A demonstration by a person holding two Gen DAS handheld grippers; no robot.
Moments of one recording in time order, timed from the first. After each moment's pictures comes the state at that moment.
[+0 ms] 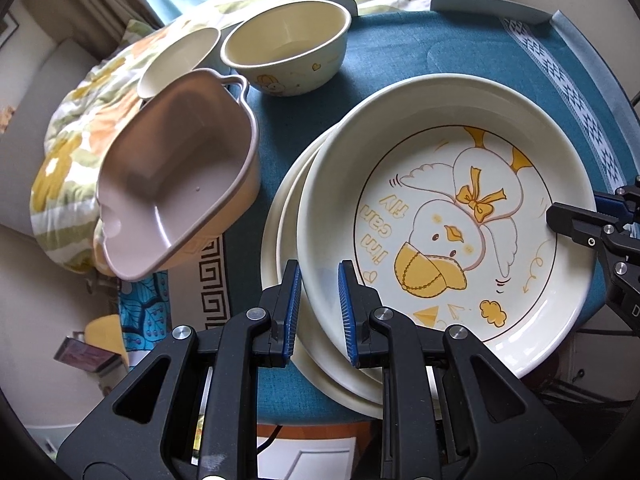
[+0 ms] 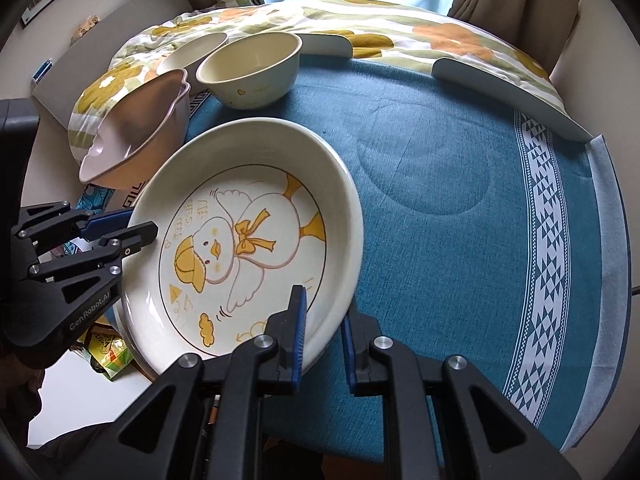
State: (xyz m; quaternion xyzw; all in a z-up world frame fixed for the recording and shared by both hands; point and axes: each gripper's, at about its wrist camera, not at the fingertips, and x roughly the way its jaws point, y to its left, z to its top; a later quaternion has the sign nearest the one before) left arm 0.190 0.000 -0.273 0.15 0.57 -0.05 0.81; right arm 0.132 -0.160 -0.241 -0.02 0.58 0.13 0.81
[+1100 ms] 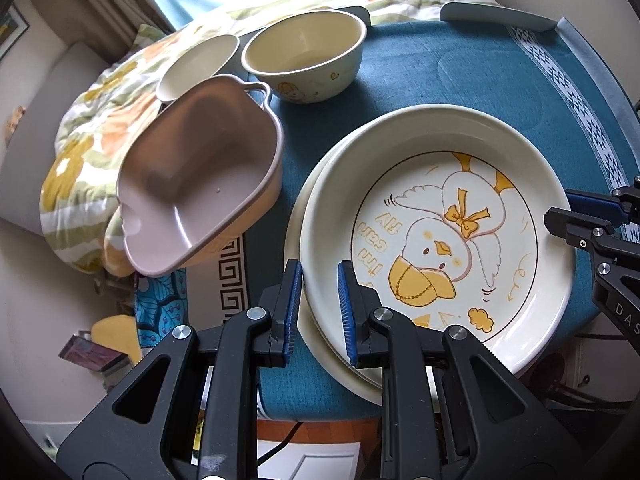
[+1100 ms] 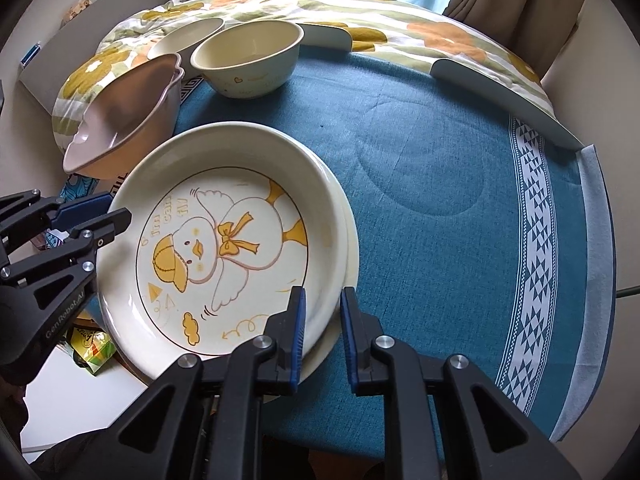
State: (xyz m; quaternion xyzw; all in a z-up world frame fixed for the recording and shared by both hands) left arm 0.184 0.004 -0.263 0.15 0.56 -0.03 0.81; right arm 0.136 -0.146 -0.242 -0.06 0.59 0.11 0.80
